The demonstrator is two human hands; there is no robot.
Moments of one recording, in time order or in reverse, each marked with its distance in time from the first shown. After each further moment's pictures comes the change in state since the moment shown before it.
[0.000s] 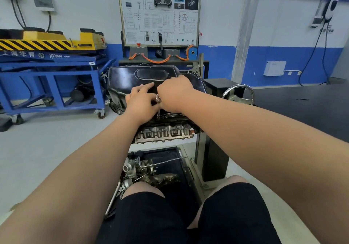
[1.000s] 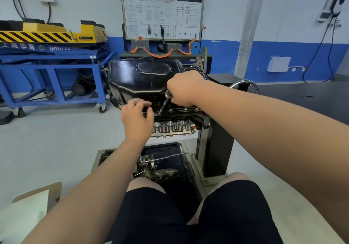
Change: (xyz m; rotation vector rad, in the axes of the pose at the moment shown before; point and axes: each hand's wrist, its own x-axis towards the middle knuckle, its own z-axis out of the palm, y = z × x) left_hand -0.056 0.000 0.043 -0.336 0.443 -0.272; right_hand -0.015 0.019 -0.007 -0.085 0.021 -0.130
